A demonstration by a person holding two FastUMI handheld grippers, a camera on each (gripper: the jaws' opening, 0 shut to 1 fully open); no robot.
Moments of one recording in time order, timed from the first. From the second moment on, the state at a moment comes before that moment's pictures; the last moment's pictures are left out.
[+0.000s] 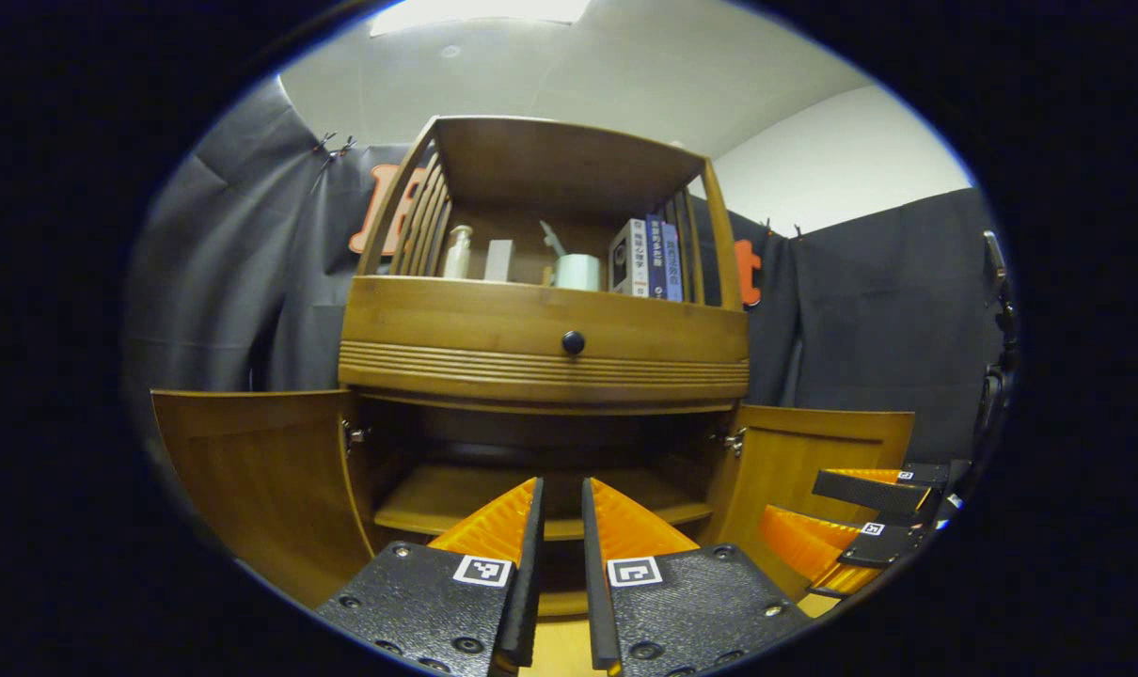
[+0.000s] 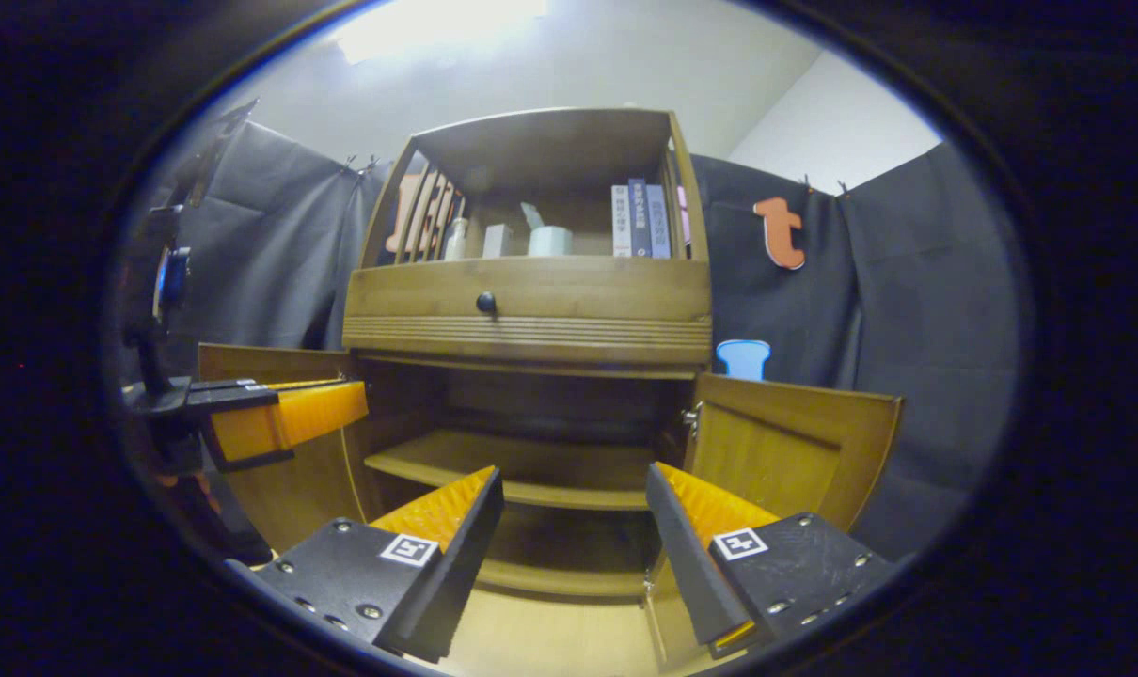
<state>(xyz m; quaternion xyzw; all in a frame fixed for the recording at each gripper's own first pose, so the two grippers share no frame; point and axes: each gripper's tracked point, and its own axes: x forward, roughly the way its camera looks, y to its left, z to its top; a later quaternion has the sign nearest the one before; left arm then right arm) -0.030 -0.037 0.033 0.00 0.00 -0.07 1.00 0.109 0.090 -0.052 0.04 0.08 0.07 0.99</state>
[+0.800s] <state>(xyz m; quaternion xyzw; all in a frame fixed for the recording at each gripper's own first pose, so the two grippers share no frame) -0.035 -0.038 0.039 0.00 -0.02 -0.05 1.00 0.112 0.082 -0.038 0.05 0.06 0.03 1.00</state>
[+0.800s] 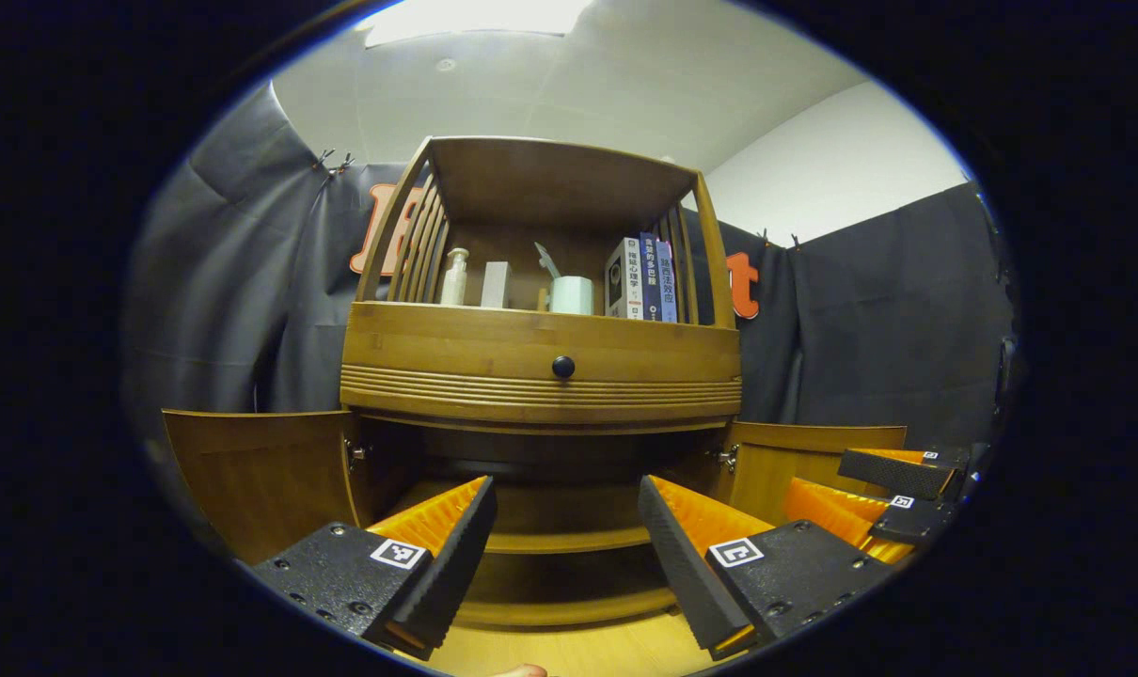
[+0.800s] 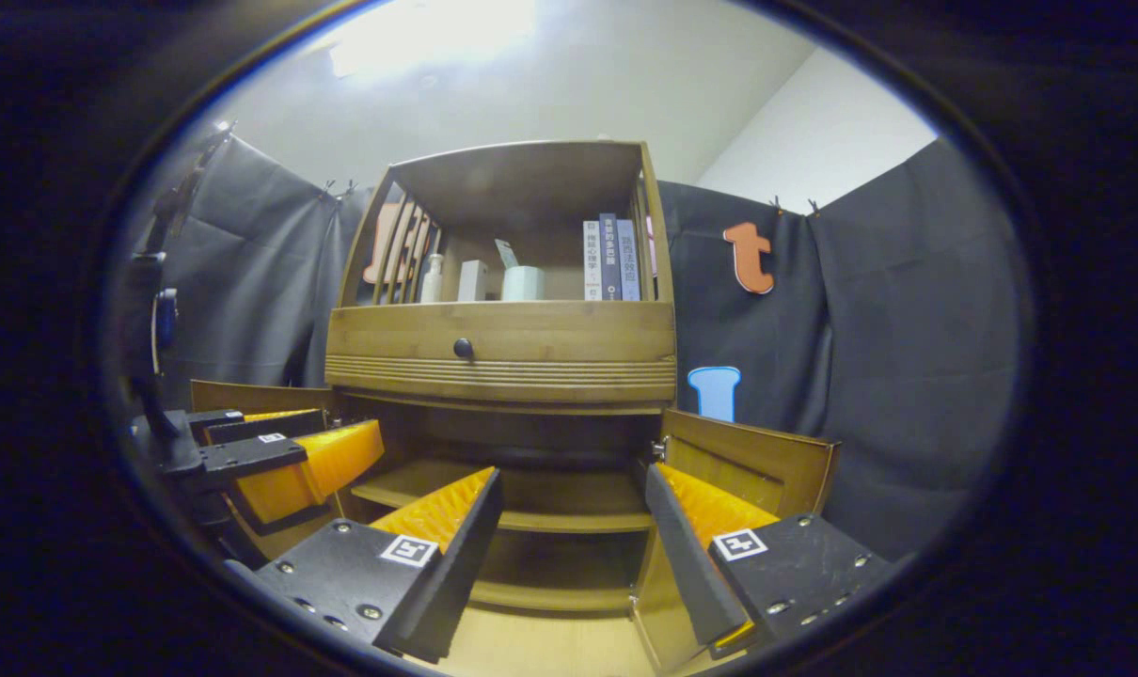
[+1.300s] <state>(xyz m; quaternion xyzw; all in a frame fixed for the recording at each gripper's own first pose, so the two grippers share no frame) -0.037 -0.024 0.039 -0.01 -0.02 -0.04 1.00 0.112 0.084 -0.036 0.05 0.05 0.04 1.00</state>
